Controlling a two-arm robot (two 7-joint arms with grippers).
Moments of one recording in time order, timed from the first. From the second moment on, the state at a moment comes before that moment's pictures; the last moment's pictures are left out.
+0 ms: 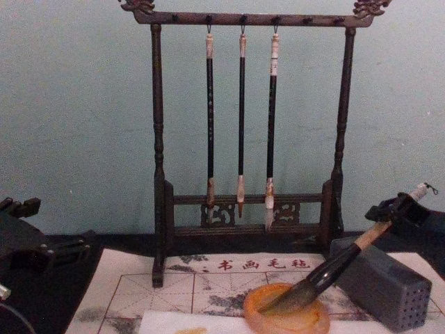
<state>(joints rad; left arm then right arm) -0.20 0.60 0.45 -1.41 -0.25 -0.12 0.03 0.39 0.30 -0.31 -1.20 1.21 0.28 0.05</state>
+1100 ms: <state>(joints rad) -0.20 0.60 0.45 -1.41 -0.25 -0.12 0.03 0.39 0.37 -0.39 -1.29 1.15 0.17 0.12</state>
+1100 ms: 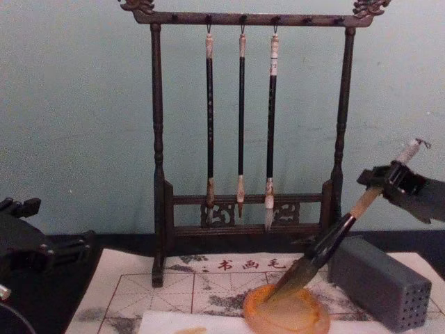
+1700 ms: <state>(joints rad) -0.20 0.60 0.45 -1.41 -0.25 -0.12 0.03 0.35 0.43 -0.42 -1.36 0.93 0.01 0.24</state>
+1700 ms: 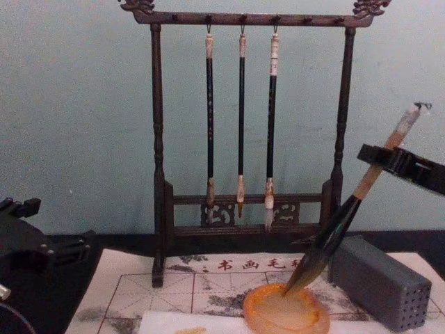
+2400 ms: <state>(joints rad) -0.20 0.60 0.45 -1.41 -0.25 -0.12 0.03 0.26 0.49 -0.42 -1.37 0.74 -0.30 0.51</state>
